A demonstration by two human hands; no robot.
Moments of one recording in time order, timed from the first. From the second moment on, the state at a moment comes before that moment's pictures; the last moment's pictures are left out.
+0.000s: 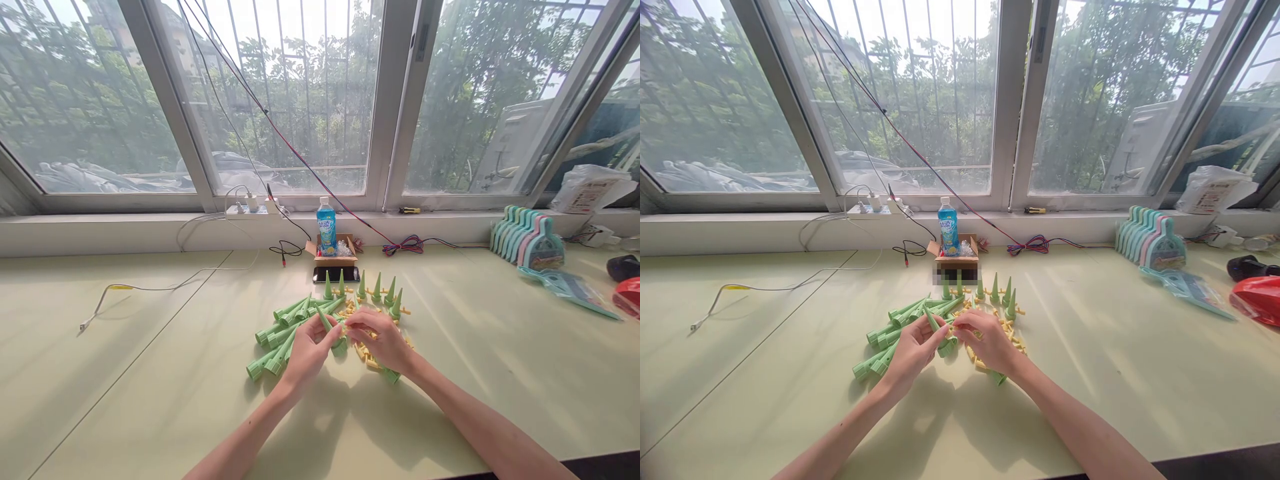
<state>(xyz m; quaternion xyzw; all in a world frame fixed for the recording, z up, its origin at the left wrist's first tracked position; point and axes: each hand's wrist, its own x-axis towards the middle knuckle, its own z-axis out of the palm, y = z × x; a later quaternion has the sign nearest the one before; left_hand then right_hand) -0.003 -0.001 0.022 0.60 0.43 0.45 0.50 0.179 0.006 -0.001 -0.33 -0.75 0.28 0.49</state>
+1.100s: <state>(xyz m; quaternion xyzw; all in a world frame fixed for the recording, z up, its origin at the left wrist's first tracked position) 0.000 -0.003 0.021 0.58 0.39 0.42 0.58 0.180 0.005 0.001 -0.35 -0.77 0.22 0.48</state>
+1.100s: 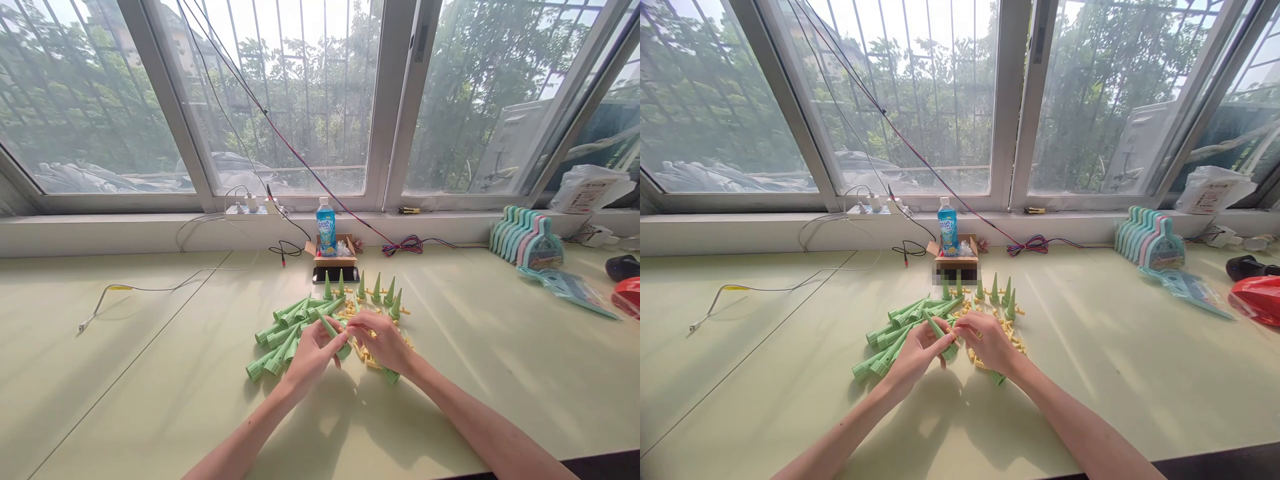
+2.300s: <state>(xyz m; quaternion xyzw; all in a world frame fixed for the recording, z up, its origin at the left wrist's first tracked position) -0.003 -0.004 0.018 0.64 0.41 0.41 0.51 0.181 0.008 -0.005 -0.35 -0.79 0.21 0.45</state>
